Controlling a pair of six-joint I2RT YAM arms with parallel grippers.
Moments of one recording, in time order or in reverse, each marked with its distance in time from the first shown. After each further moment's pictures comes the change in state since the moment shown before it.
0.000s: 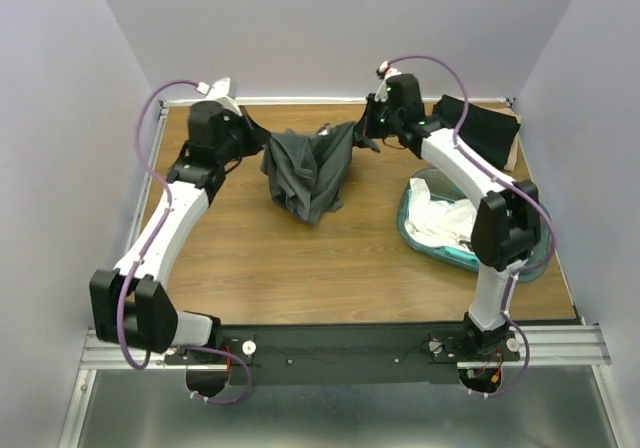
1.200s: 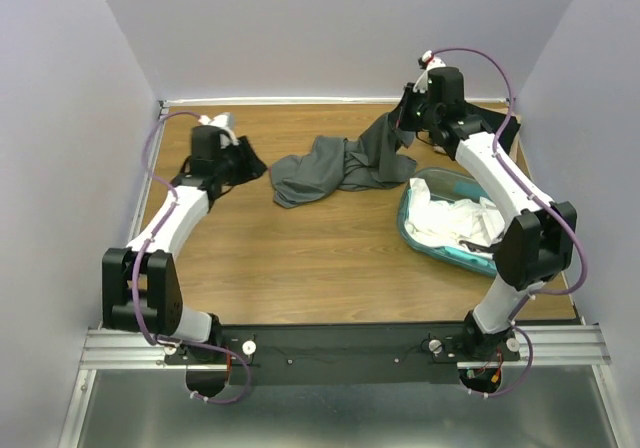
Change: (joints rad) left arm 0.203 0.036 -0.172 -0.024 0.082 0.057; right arm -0.137 -0.235 -0.070 -0.029 0.027 -0.024
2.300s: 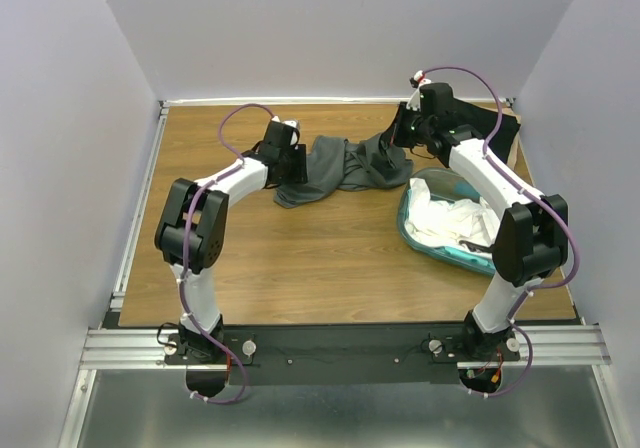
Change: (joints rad) left arm -0.344 0.487 0.311 -0.061 -0.227 0.086; right arm 0.000 0.043 -0.123 0.024 -0.083 0.052
